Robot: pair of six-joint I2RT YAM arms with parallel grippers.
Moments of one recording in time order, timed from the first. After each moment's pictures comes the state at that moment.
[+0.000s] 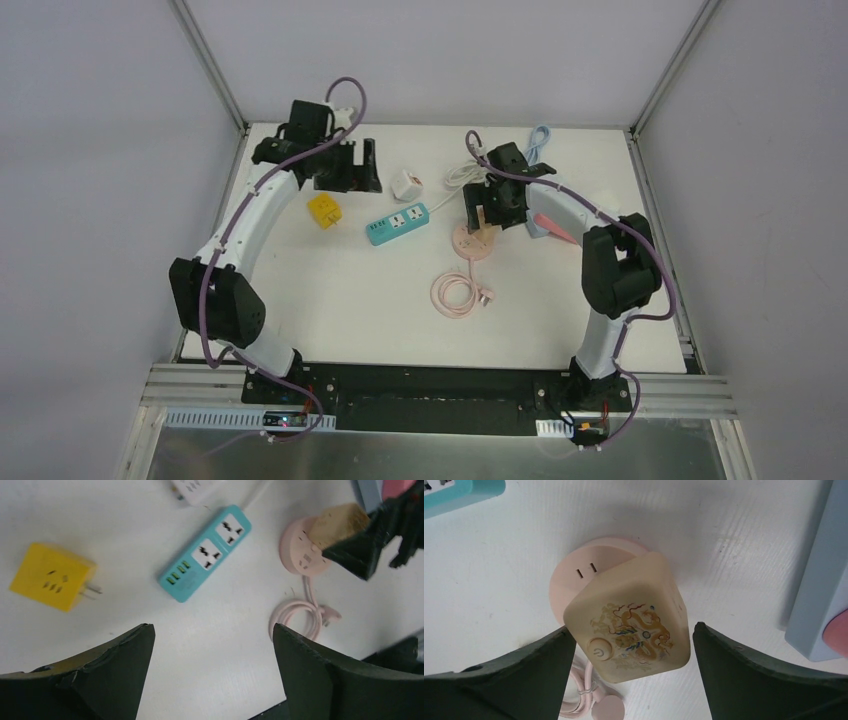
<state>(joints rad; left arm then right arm) -0.19 1.58 1.57 -0.83 0.26 -0.19 0.44 1.86 1.42 -0.69 -0.09 0.21</state>
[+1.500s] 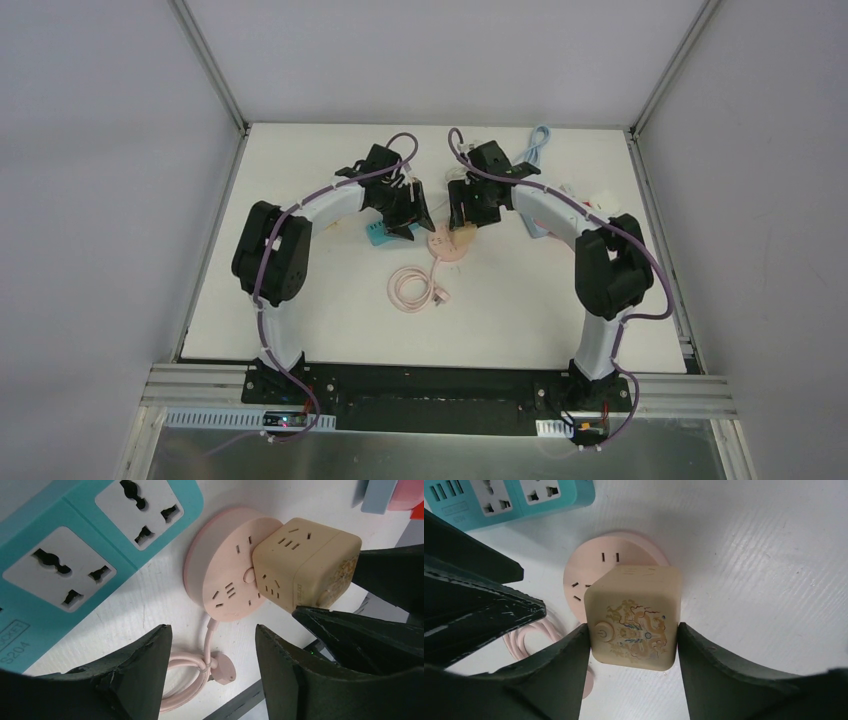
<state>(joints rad) -0.44 1.91 1.39 -0.49 0.45 -0.66 0.53 1.88 1.48 -0.68 -0.14 0.28</state>
